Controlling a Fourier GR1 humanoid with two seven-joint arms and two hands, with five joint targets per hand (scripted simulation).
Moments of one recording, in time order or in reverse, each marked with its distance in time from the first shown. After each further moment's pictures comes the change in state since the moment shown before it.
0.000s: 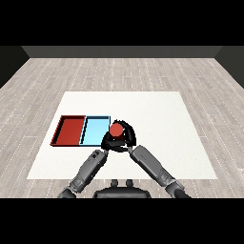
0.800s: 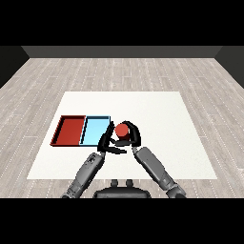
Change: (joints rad) left arm 0.097 -0.002 0.048 -0.115 -0.108 -0.001 0.069; right arm 0.083 0.000 -0.088 -0.050 0.123 0.052 0.042
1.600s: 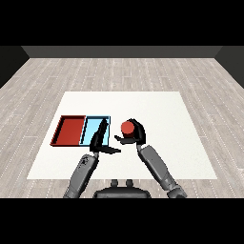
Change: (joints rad) left arm 0.082 0.000 0.109 -0.207 -0.114 -0.073 0.071; right arm 0.023 -0.006 -0.101 -0.008 0.027 0.086 0.006
